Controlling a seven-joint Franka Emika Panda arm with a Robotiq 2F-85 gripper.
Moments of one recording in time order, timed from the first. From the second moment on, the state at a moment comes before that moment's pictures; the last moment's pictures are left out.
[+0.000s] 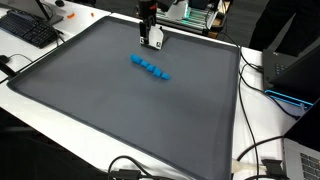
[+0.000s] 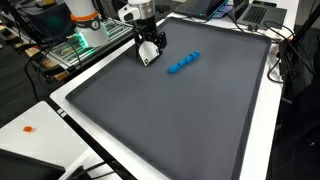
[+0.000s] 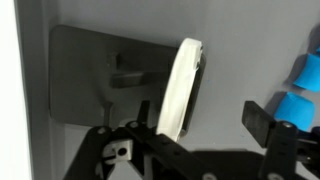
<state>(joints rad) 0.04 0.01 0.03 -2.73 0.14 2.82 1.30</state>
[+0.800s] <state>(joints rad) 0.02 -0.16 0.03 -2.68 0.11 2.57 1.06</state>
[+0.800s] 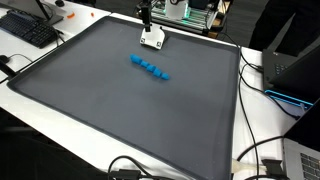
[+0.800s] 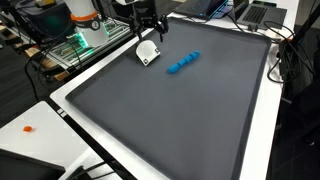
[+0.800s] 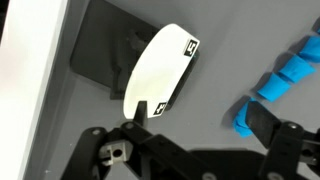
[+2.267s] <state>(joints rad) 0.03 -0.16 0.13 -2.45 -0.02 2.40 0.52</state>
